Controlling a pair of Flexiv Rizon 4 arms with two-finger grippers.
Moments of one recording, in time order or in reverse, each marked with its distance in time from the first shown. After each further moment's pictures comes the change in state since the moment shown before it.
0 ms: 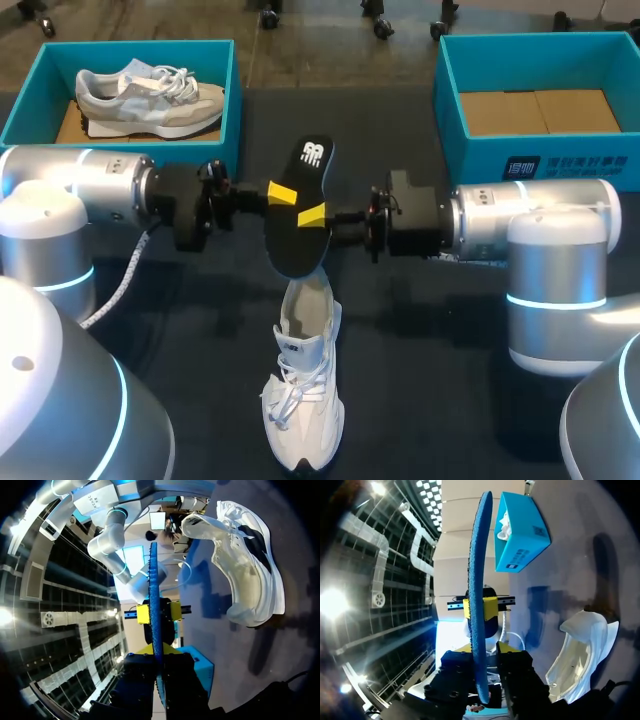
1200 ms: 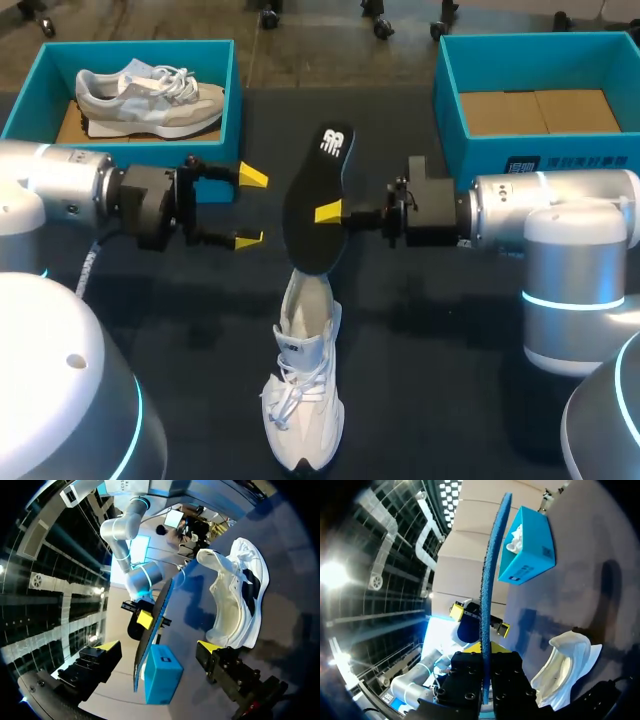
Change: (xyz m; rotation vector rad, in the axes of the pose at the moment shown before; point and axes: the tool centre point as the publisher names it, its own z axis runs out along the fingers) left arm 0.003 -0.021 -0.041 -0.067 0.136 -0.301; right arm 0.003 0.010 -0.022 -0.048 -0.056 -0.184
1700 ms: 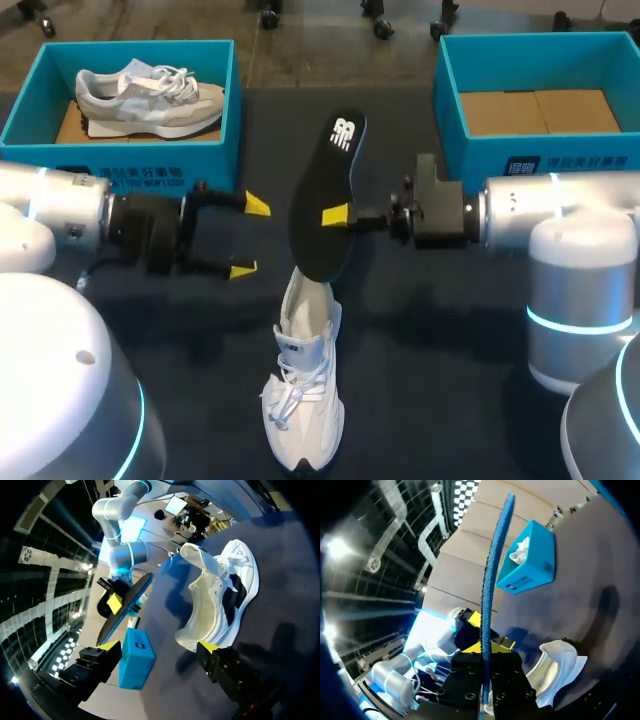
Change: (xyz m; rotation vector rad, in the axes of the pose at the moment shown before) left arm 0.049 -0.006 -0.004 -0.177 0.165 -0.136; right arm -0.002 -0.008 -0.011 -0.053 -0.094 -0.190
